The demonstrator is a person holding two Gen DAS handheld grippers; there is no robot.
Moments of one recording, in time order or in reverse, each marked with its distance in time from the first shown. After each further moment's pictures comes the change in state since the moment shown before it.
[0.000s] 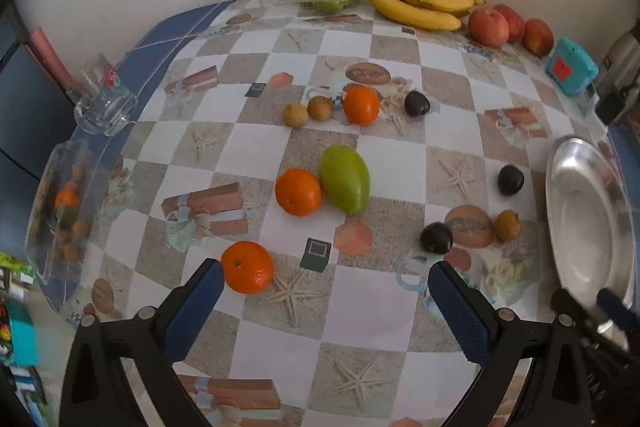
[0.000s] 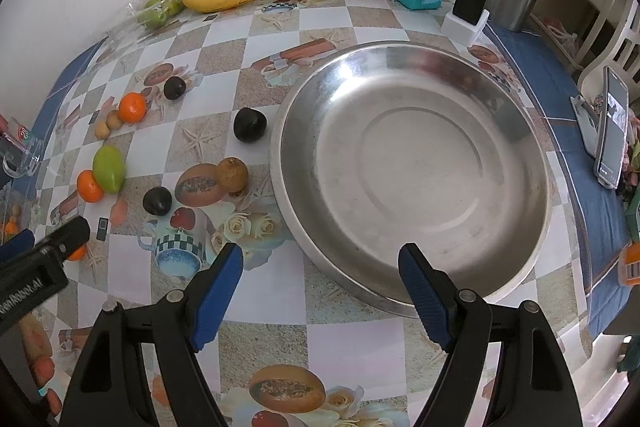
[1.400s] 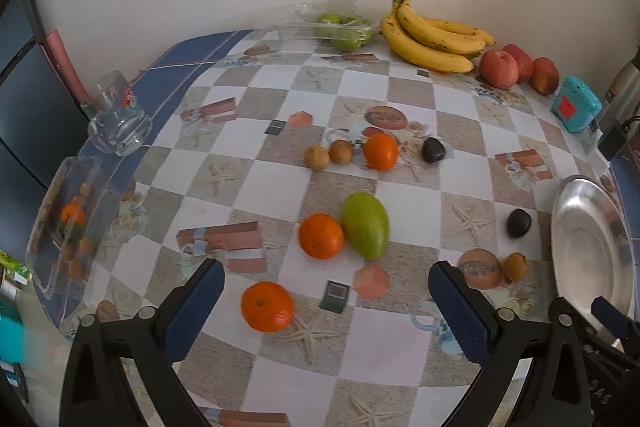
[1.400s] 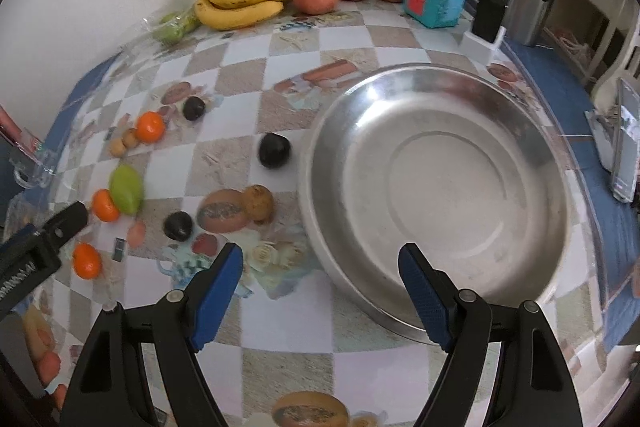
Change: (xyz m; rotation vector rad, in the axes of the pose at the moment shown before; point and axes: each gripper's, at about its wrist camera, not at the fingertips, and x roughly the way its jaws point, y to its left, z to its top) left arm -0.005 0.020 0.009 -0.033 -0.130 0.011; right arm 0.003 0.012 0.012 -0.002 -0.067 0.074
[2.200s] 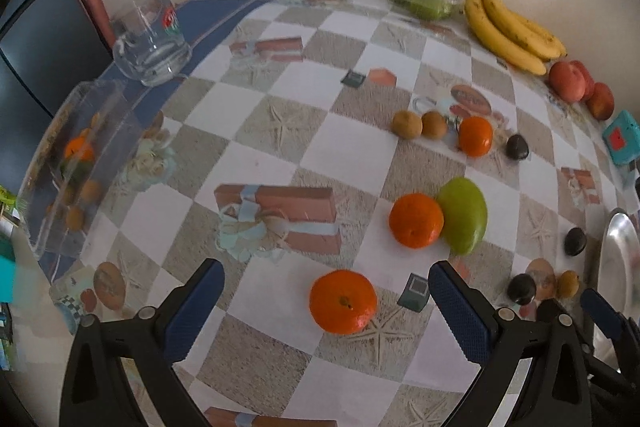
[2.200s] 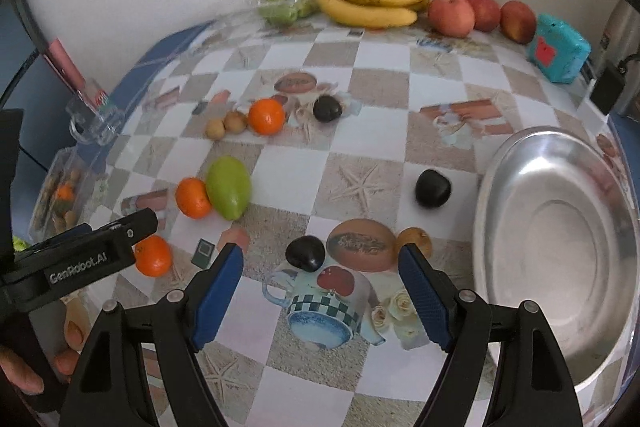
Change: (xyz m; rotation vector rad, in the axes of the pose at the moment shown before) left arm 0.046 0.060 -0.007 -0.176 0.164 0.028; right arm 0.025 0.088 0.014 -0.229 0.020 0.183
